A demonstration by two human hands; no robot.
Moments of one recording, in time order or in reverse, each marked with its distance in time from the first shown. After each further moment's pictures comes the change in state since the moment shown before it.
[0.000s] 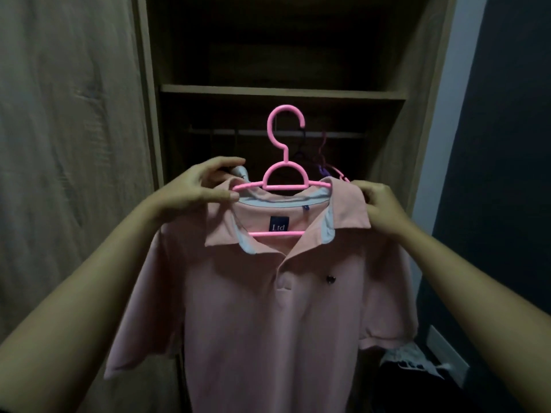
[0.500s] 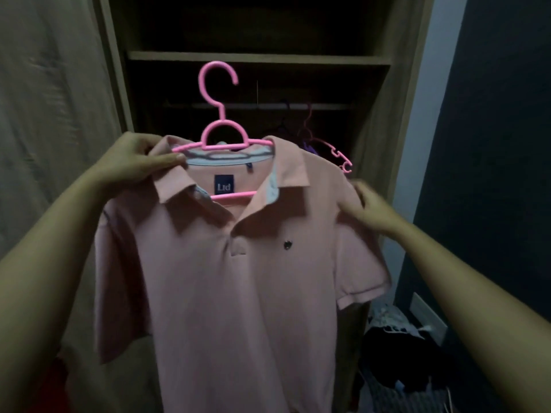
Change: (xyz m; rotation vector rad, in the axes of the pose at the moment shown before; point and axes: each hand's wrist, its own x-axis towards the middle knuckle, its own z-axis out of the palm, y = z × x) left_hand -0.007 -0.025 -0.034 0.298 0.304 -0.072; right_hand -0.045 0.043 0.004 -0.032 -0.164 0.276
